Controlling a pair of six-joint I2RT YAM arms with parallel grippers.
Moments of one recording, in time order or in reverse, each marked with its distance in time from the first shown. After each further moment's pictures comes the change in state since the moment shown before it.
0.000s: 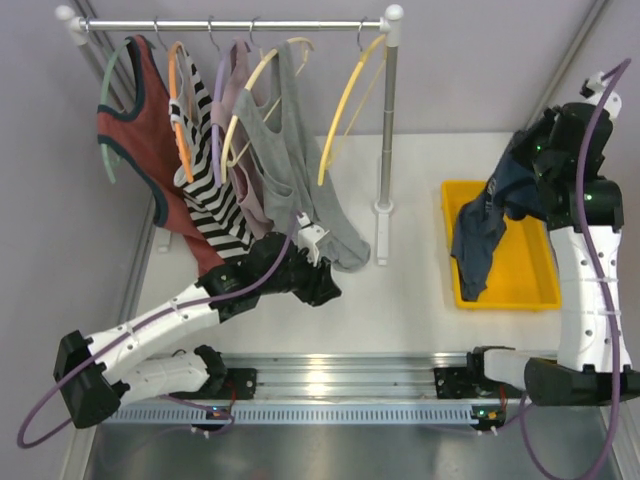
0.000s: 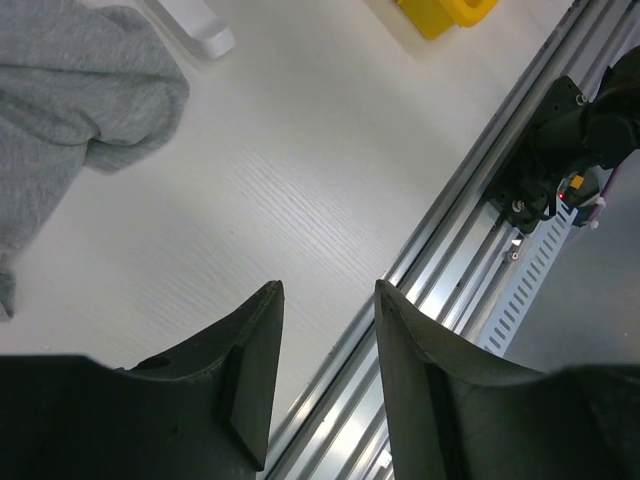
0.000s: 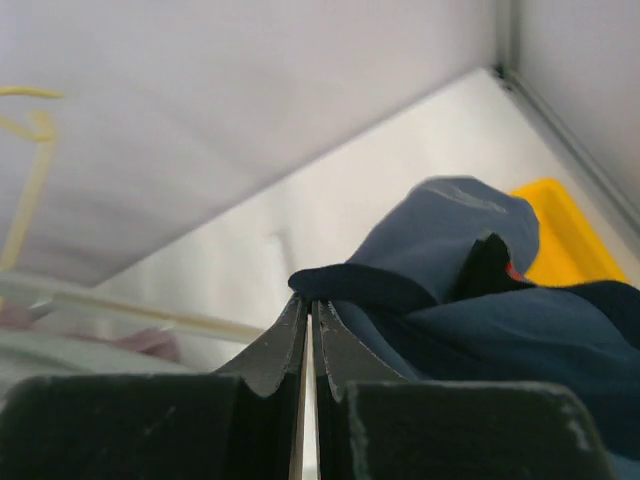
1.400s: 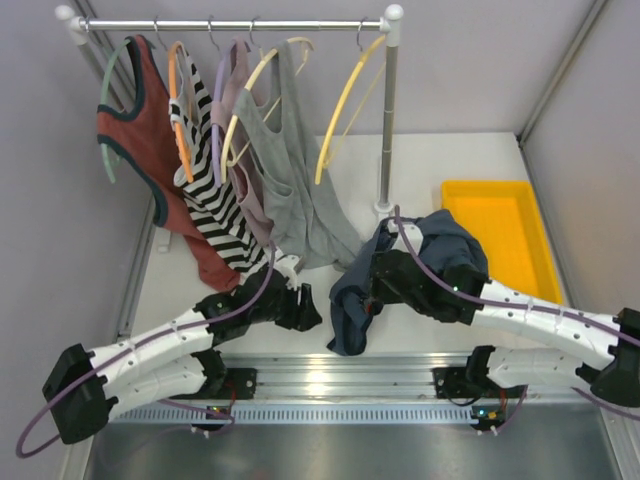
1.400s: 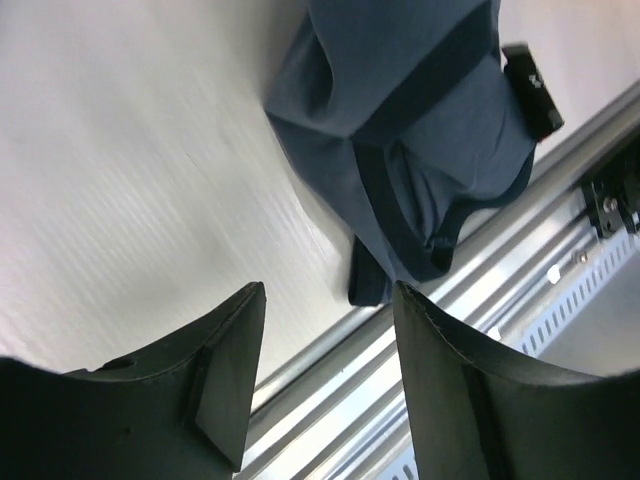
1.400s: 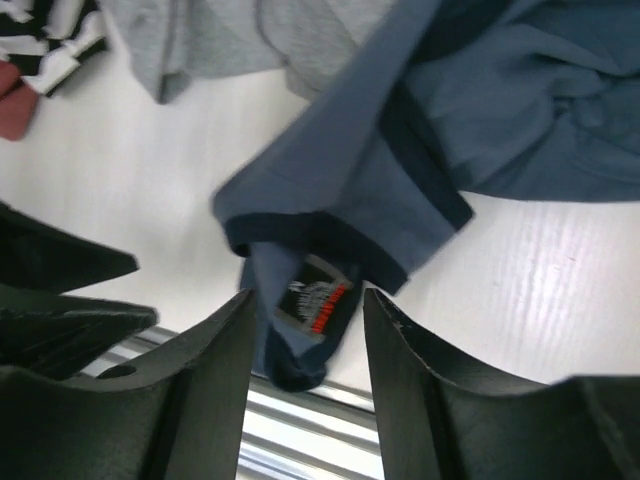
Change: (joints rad) left arm 0.000 -0.155 -0.322 0.019 -0.154 -0.279; right arm 1.169 -0.099 -0.656 0.043 0.280 0.365
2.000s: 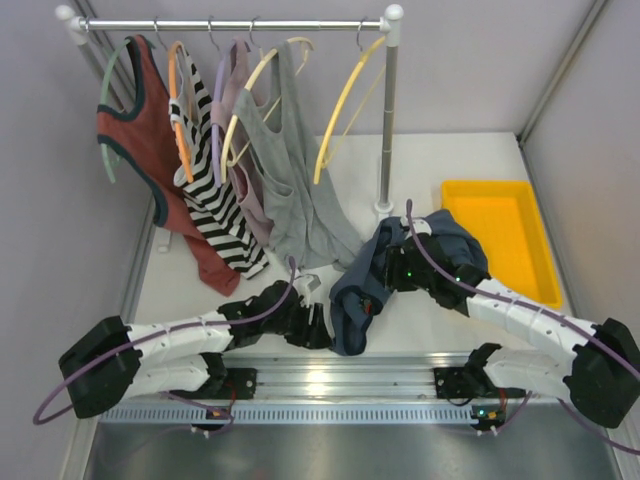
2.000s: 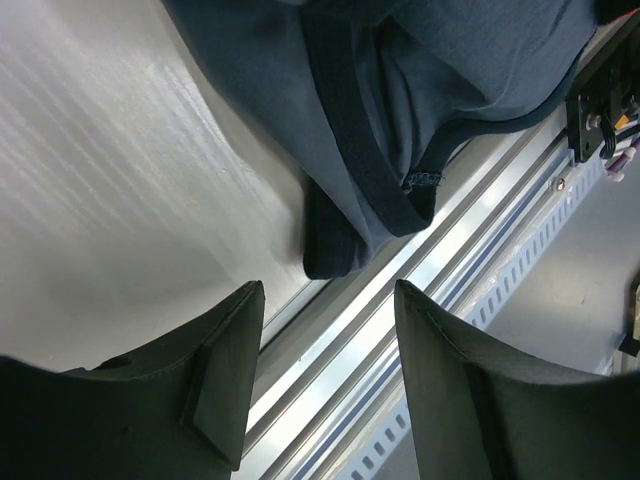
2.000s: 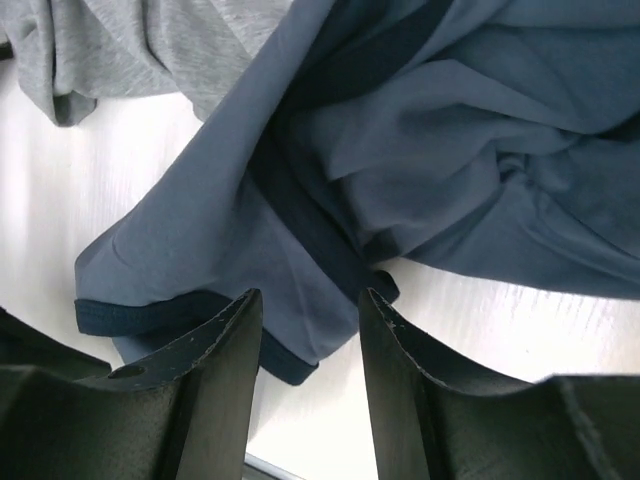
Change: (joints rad) left arm -0.055 0.182 -0.162 0.286 0.214 -0.129; right arm -0.403 -0.045 -0.328 0.359 -0.338 -0.258
